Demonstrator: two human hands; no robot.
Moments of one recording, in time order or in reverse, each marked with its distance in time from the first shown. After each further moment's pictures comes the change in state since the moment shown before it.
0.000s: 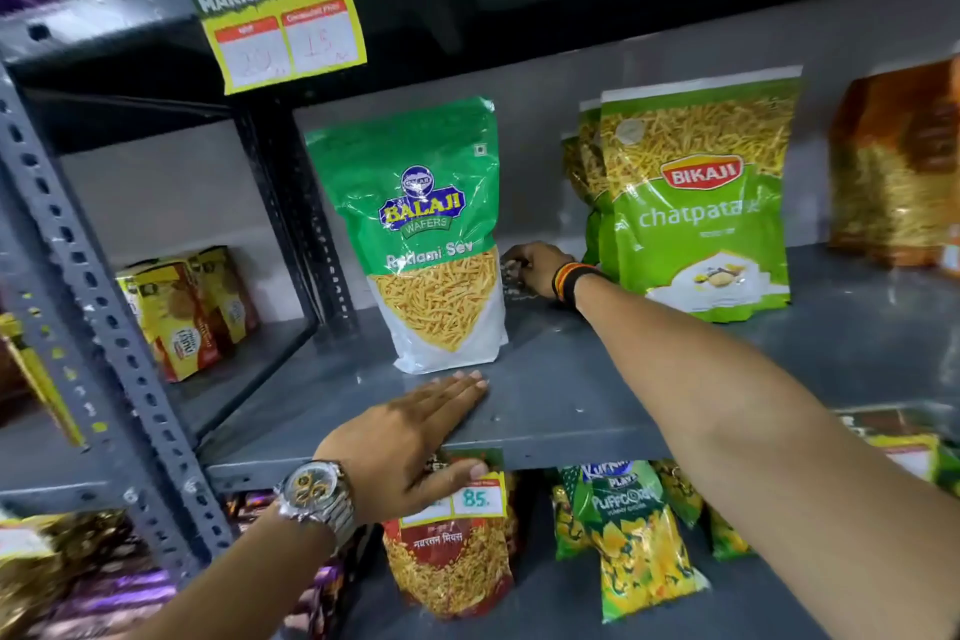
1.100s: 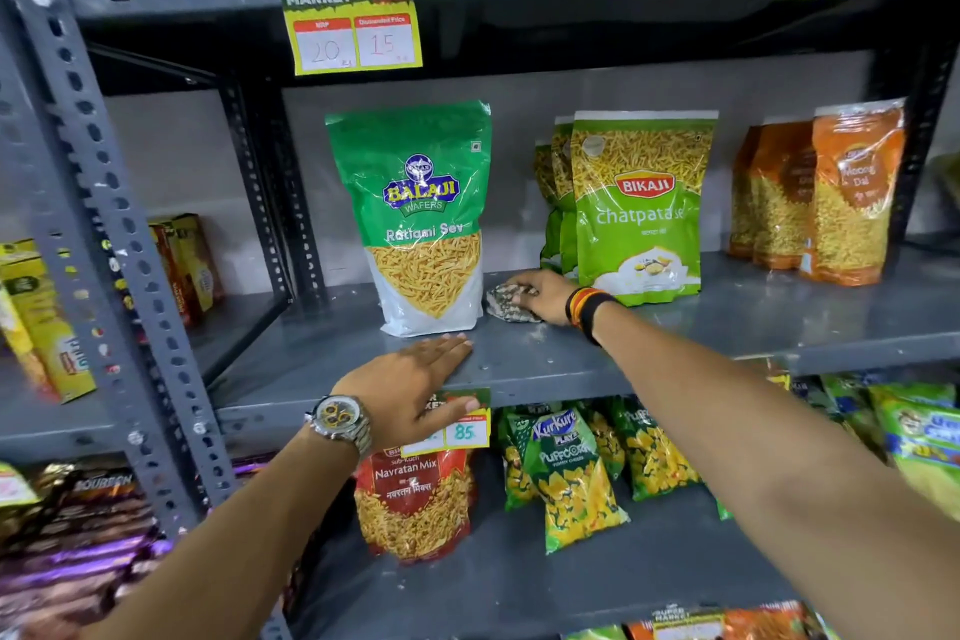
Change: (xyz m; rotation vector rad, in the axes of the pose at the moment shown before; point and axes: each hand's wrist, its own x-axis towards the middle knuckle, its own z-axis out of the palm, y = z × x) left_hand -0.002 0.006 -0.006 0.008 0.039 0.035; right_hand -0.131 -0.029 -0.021 -0.074 -0.109 0.097
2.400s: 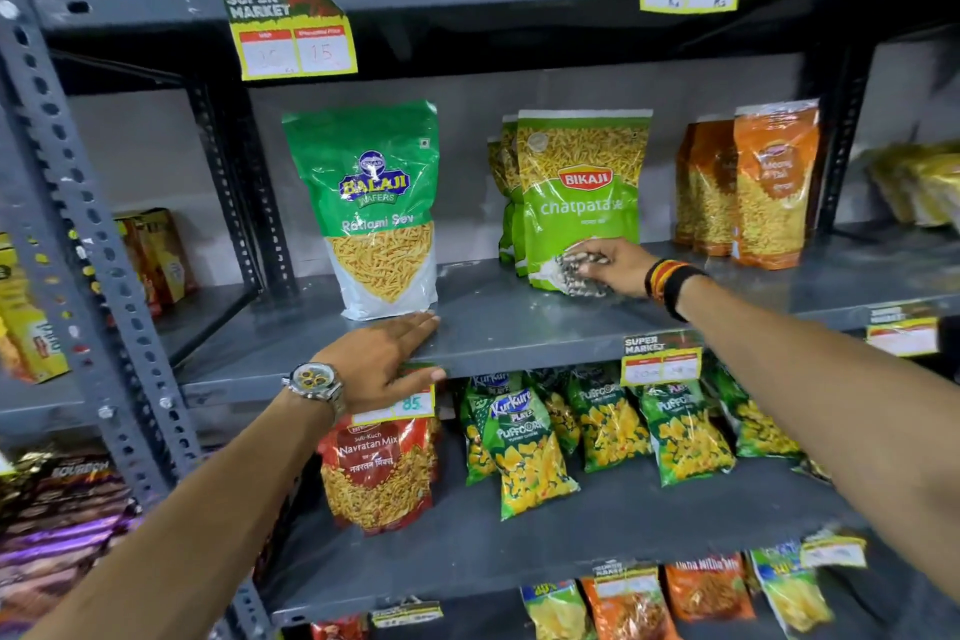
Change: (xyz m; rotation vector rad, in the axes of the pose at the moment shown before) left_hand 0.013 0.026 -0.013 0.007 -0.037 -0.039; right_hand -0.094 0.091 -0.099 0.113 0.124 0.043
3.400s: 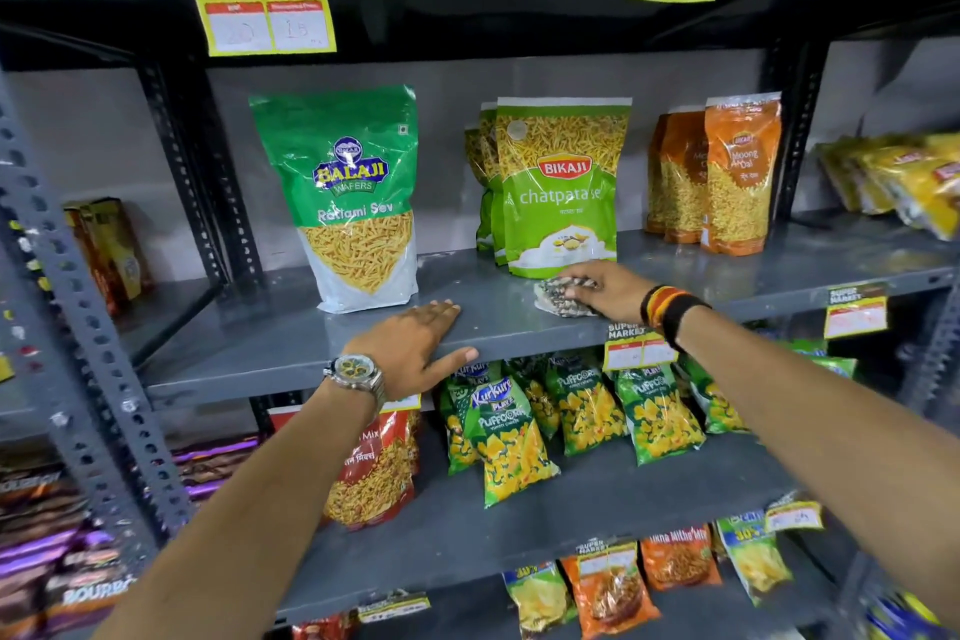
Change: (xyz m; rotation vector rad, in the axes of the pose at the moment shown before) left_hand 0.038 0.037 0.014 -0.035 0.014 0.000; right_hand -0.053 0.001 0.018 -0.114 -0.064 0.032
